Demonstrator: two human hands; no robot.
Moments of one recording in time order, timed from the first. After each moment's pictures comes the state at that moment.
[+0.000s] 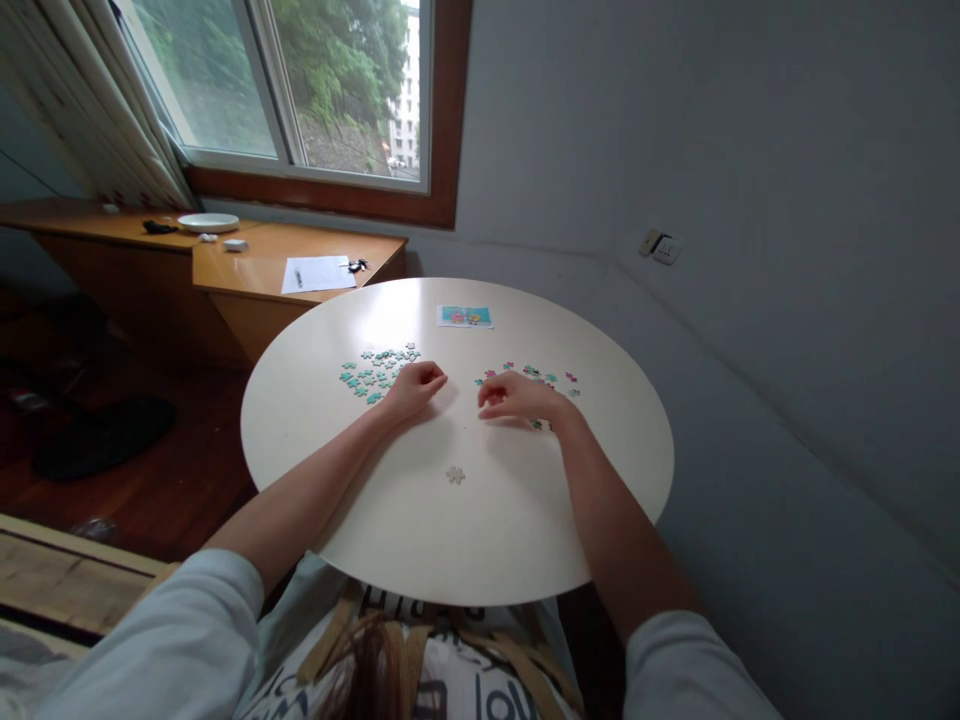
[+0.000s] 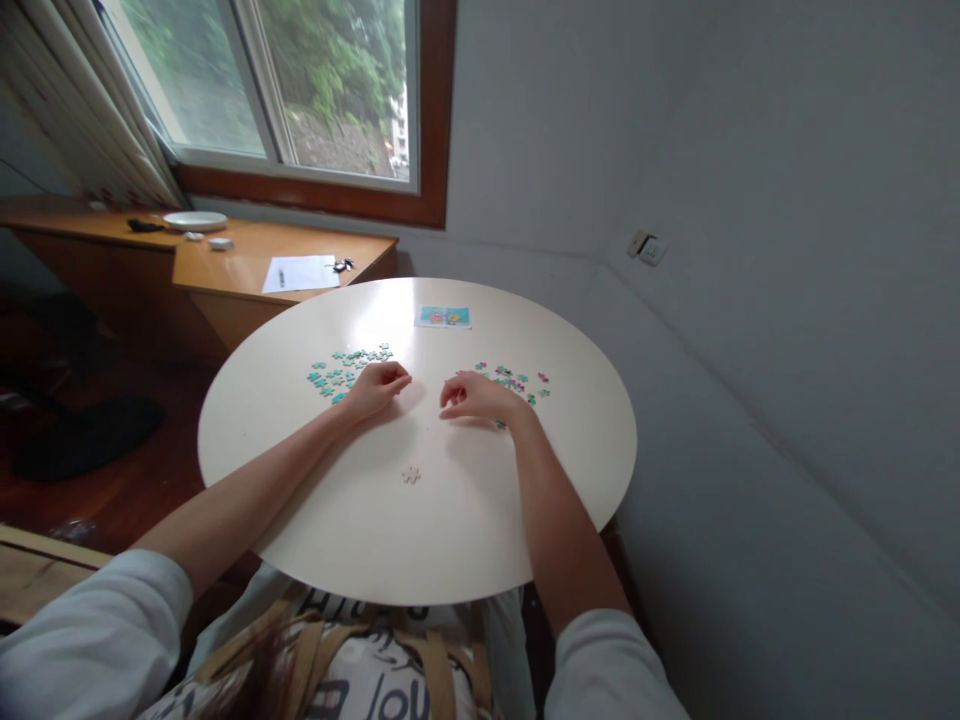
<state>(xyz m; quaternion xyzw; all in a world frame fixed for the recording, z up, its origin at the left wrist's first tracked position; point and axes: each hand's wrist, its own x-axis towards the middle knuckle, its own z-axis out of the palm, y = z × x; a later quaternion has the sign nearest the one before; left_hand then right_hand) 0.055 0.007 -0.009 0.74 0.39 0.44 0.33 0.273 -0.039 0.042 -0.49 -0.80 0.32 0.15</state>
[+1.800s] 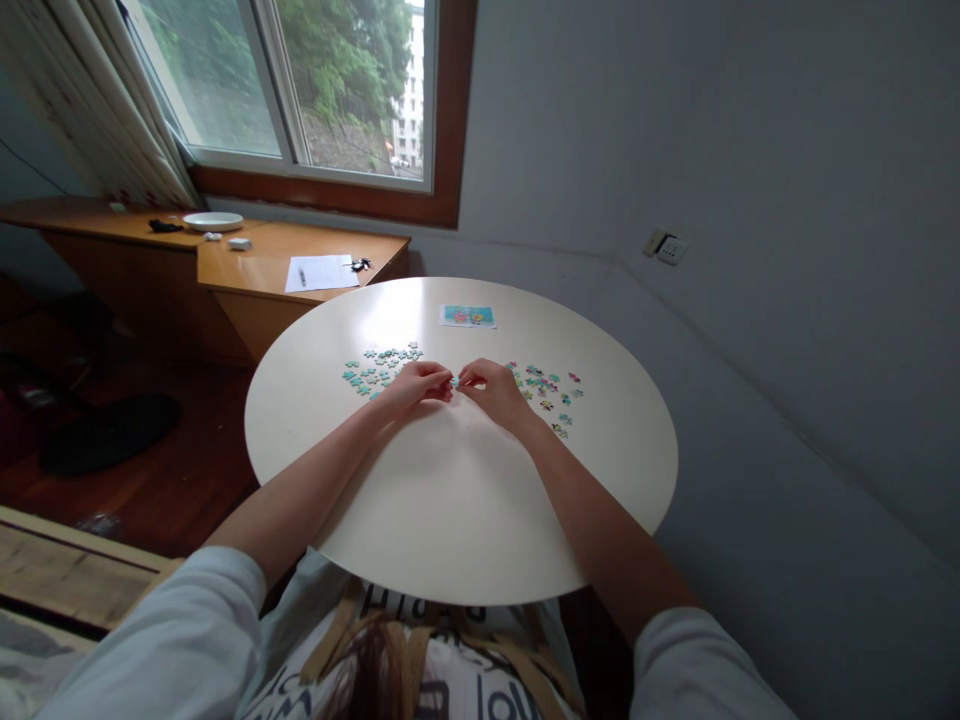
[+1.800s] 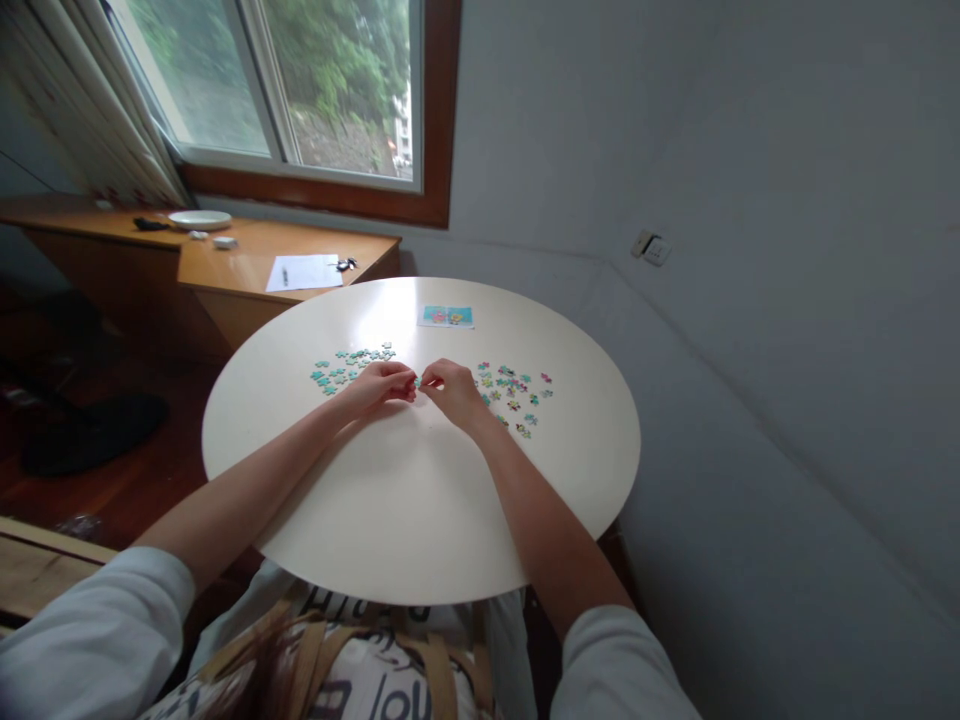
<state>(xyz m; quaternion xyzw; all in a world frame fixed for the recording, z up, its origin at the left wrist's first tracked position) 0.052 0.002 -0.001 0.58 0.33 0.39 0.63 0.224 -0.033 0.014 -0.45 -0.75 0.22 0.44</state>
